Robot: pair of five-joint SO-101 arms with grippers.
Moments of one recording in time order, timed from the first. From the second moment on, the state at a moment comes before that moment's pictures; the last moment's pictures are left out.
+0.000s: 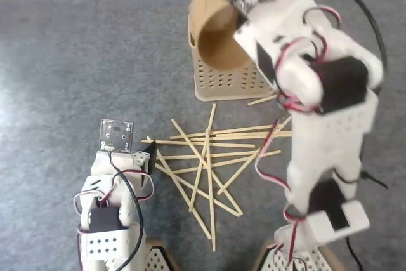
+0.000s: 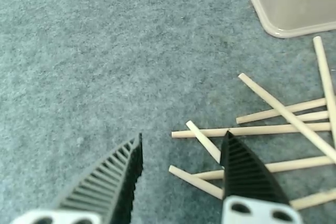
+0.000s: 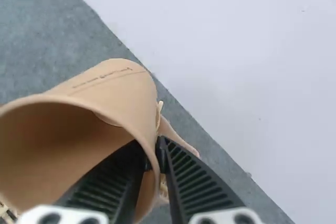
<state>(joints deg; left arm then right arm) -10.4 -91.4 97.1 47.7 -2.0 -21.3 3.9 -60.6 92.0 32.6</state>
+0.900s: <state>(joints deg) -10.4 -91.4 97.1 47.7 -2.0 -16.4 17.5 -60.9 91.8 28.2</state>
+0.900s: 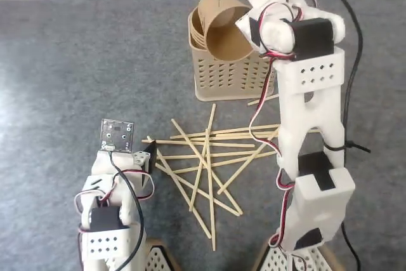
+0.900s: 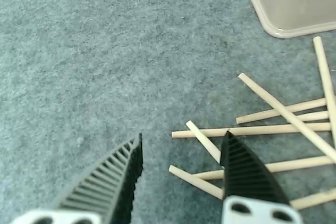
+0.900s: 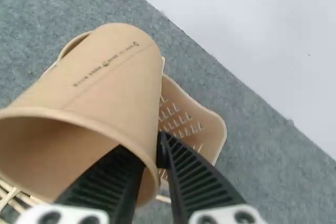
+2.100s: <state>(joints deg) -10.4 -91.4 97.1 47.7 -2.0 -18.5 18.8 -65.6 84.1 23.7</state>
